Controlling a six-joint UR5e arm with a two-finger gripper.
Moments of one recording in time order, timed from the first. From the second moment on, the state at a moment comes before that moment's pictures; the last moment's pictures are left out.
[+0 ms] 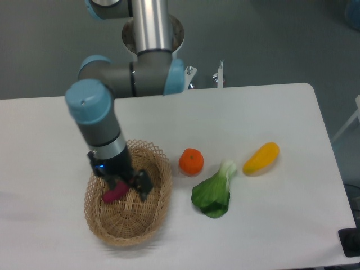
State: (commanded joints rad) arm 2.19 -1.87 -1.62 -0.83 1.74 0.68
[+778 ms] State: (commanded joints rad) arm 2.57 -1.63 -1.63 -1.14 1.56 1.31
